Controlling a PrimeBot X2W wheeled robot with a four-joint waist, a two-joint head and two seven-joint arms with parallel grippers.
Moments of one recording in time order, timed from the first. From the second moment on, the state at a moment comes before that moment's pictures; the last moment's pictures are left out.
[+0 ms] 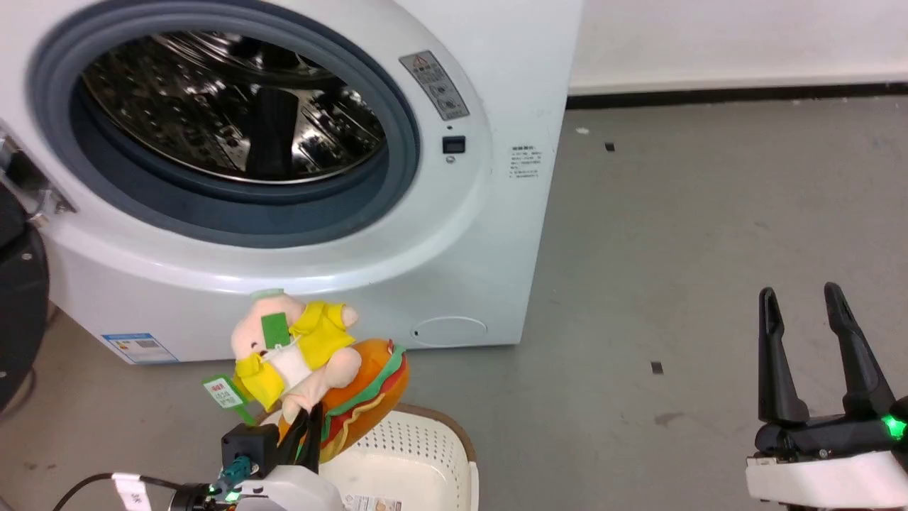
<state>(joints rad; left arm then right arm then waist) -0.17 0.14 -0.22 0.60 -0.32 0.01 -0.26 0.02 -0.05 -0.07 -0.18 0.17 0.13 -0.26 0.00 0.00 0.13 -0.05</state>
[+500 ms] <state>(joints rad) -0.11 0.15 -0.14 0.25 -0.28 0.00 -0.26 0.05 -0.05 -0.05 -0.19 0.17 0.13 -0.26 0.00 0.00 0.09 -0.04</state>
